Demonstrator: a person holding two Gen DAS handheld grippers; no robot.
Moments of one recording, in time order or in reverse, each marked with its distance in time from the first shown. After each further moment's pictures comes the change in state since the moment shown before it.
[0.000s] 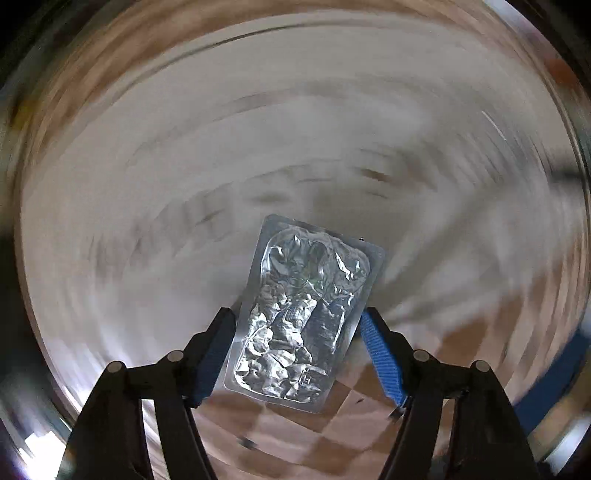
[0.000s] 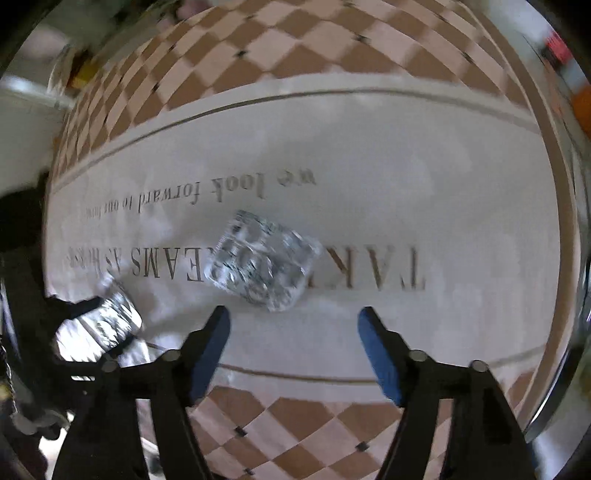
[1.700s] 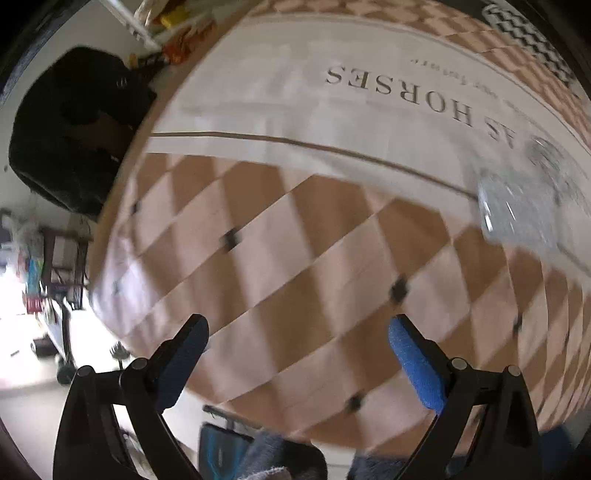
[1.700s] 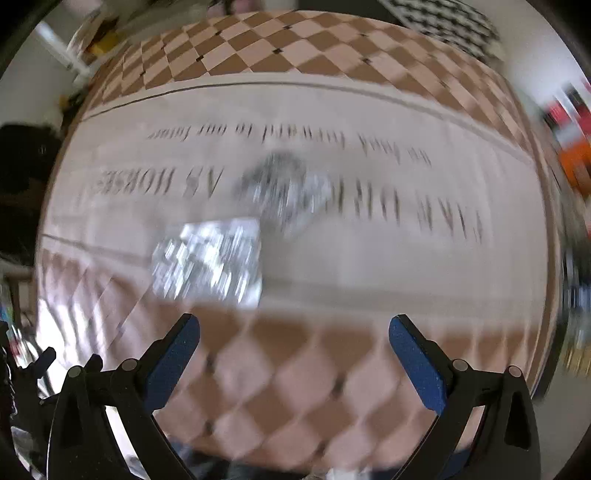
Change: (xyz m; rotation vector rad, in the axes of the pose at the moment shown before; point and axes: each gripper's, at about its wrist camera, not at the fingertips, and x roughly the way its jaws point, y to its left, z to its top) left arm 0.011 0.123 -0.159 -0.405 -0.139 0.204; right arm 0.019 0.147 -0.042 -0.104 -0.069 -0.126
